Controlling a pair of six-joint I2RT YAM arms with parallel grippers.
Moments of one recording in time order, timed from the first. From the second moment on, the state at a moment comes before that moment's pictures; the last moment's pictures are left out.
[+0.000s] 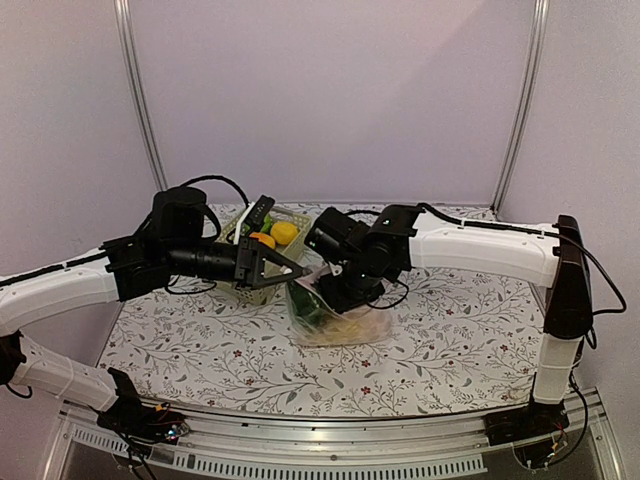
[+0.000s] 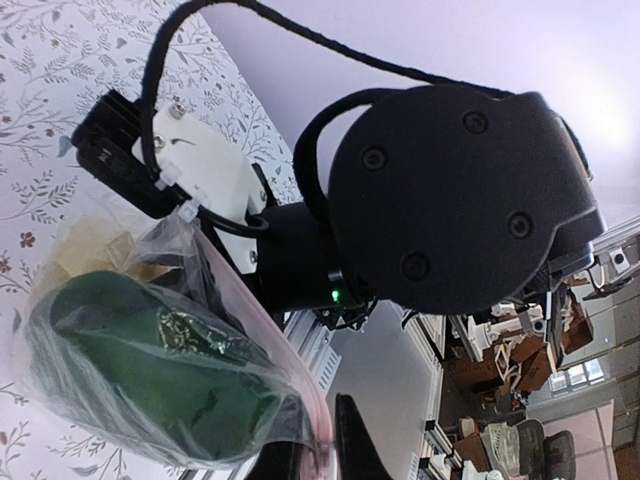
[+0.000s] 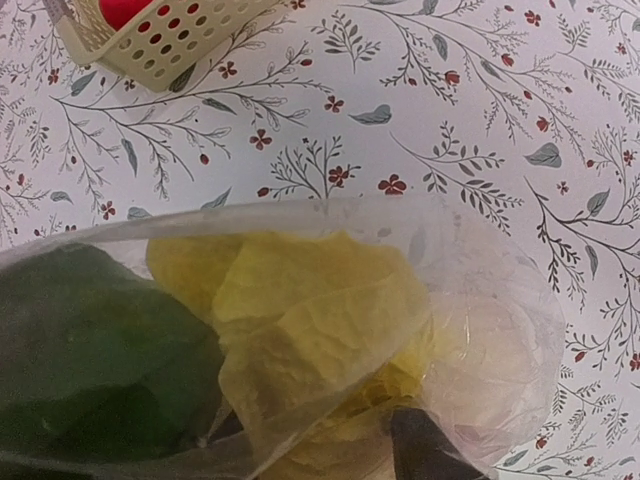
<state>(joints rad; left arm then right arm) -0.83 1.18 0.92 -0.07 0.58 -0.77 1.08 1.94 1.71 -0.96 0.21 0.60</state>
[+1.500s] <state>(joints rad) -0.80 1.13 0.93 -0.09 0.55 -0.75 1.15 1.62 1.66 -0.86 0.14 0.56</state>
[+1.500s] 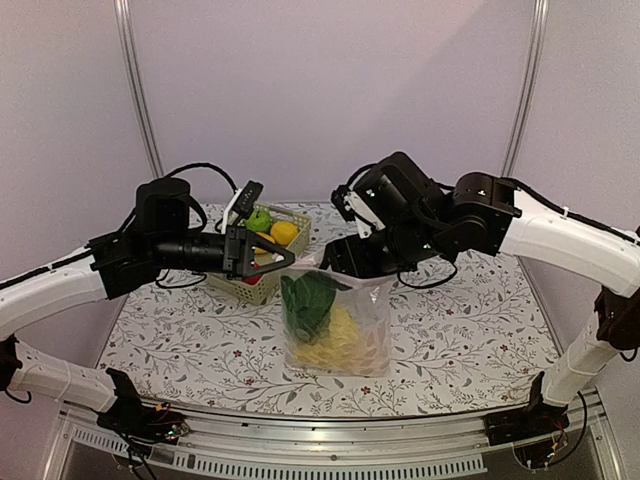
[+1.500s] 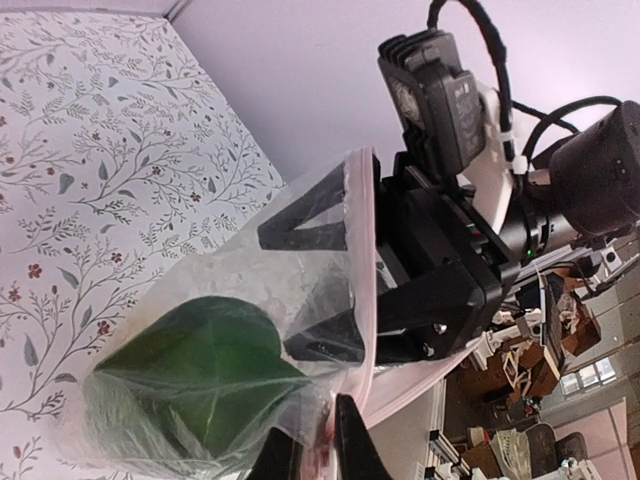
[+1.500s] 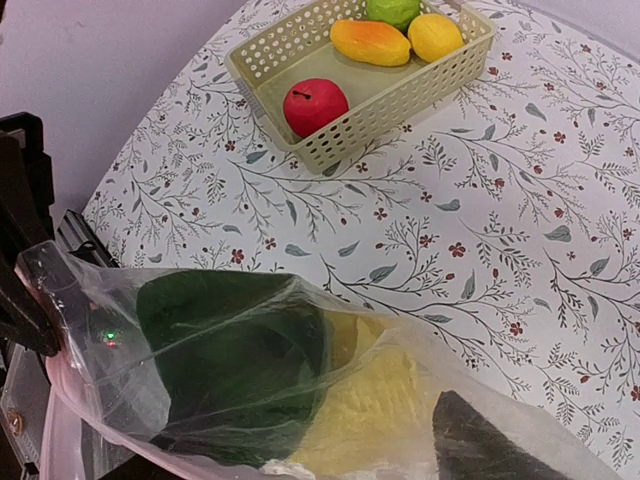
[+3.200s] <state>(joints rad) -0.88 1.19 1.01 -0.20 0.43 -0.60 1.08 1.51 1.74 -0.83 -0.20 0.58</state>
